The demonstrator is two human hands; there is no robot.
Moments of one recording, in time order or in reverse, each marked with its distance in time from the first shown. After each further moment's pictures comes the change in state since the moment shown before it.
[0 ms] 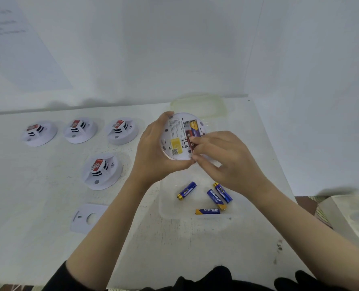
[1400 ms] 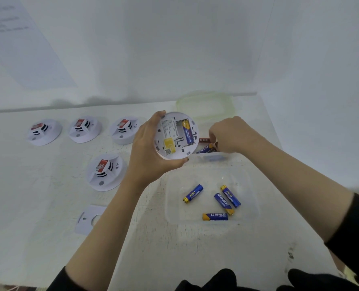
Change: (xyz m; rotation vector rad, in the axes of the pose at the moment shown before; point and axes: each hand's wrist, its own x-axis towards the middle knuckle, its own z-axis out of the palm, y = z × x) left_hand -0.002 -0.022 -0.013 0.110 0.007 -0.123; right_hand 0.060 0.053 0.023 -0.482 -1.014 0.418
